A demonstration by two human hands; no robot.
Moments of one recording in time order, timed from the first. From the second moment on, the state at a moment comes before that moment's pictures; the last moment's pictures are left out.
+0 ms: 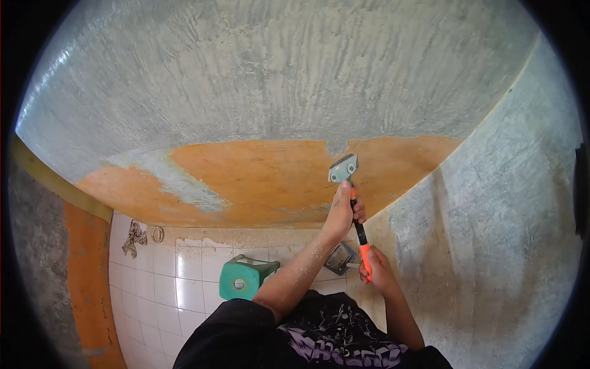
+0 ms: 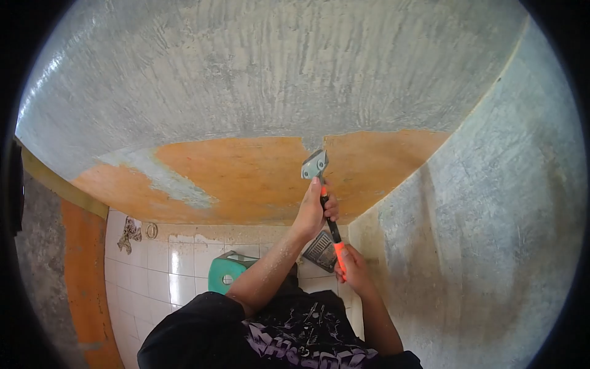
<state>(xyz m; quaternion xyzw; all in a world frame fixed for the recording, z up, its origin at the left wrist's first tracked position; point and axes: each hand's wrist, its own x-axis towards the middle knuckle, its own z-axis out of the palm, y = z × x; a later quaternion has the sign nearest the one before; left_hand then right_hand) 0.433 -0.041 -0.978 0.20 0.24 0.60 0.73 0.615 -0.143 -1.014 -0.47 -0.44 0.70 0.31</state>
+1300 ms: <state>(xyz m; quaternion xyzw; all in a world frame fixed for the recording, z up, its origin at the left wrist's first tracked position) 0.416 0.054 -1.037 0.37 0.39 0.58 0.61 0.567 -0.033 -1.129 -0.49 -0.49 0.60 0.40</state>
